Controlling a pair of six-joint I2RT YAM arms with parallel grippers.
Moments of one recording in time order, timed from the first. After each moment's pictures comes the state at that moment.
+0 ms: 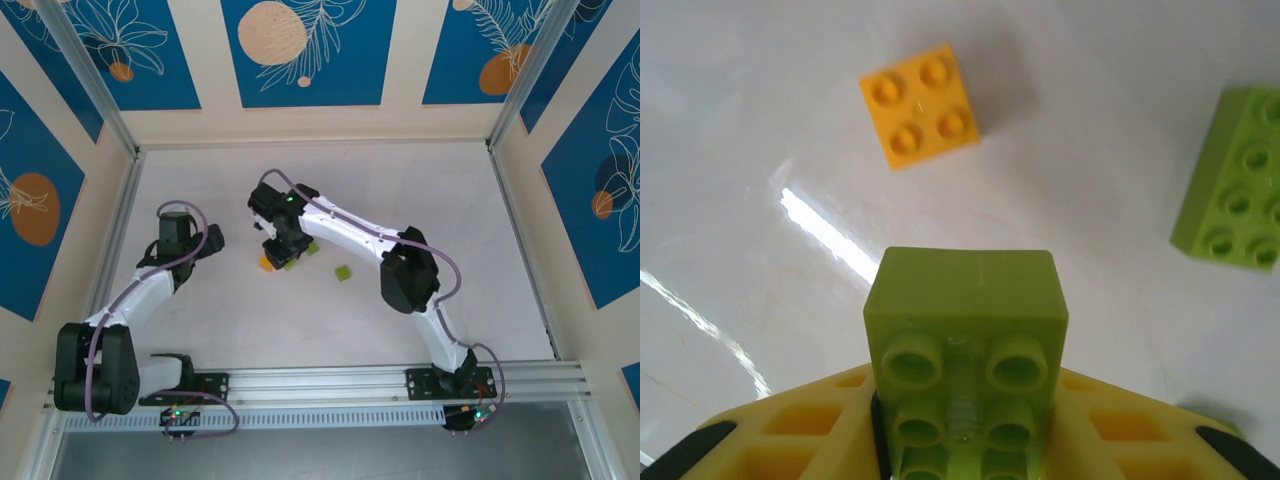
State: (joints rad) left arm -0.06 1.23 0.63 -0.17 -0.11 -0.39; right arm 0.91 2.15 1.96 -1.19 -0.04 0.20
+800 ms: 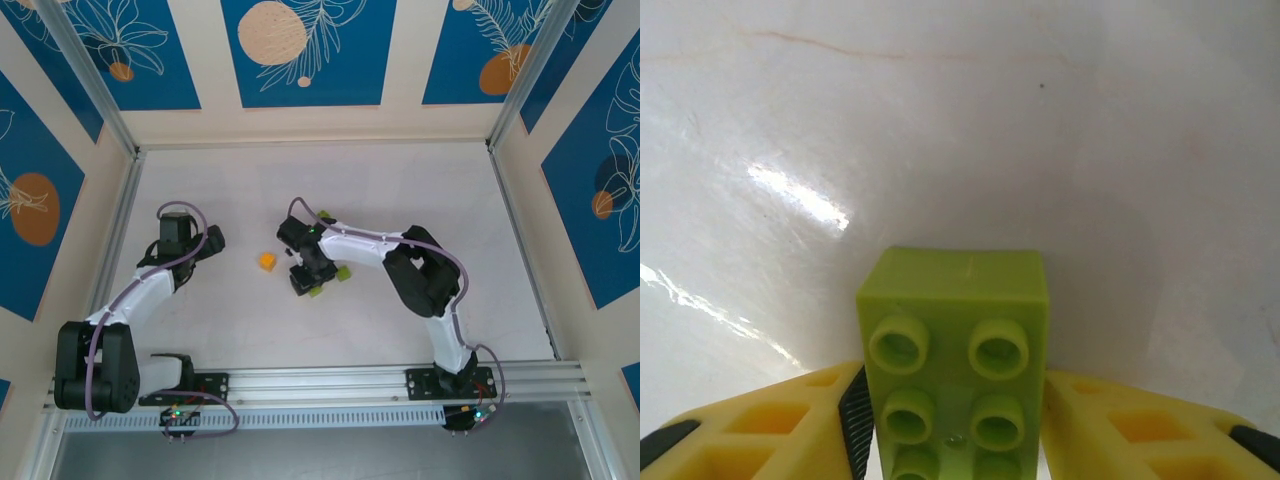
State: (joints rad) left arm -0.06 1.23 0.63 -0.18 -0.10 -0.42; right arm 0.87 2.05 1.45 -0.86 -0.06 0.32
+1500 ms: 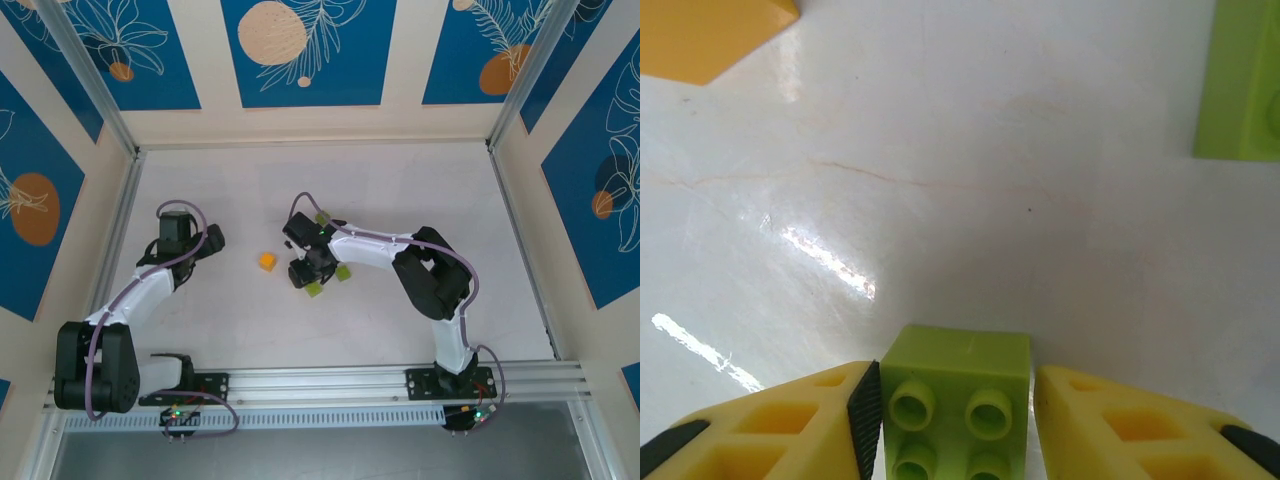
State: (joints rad) left arm -0.06 1.23 0.65 -0.20 -0.10 -0.42; right arm 0.85 1.99 1.37 -0.67 -0.08 0.30
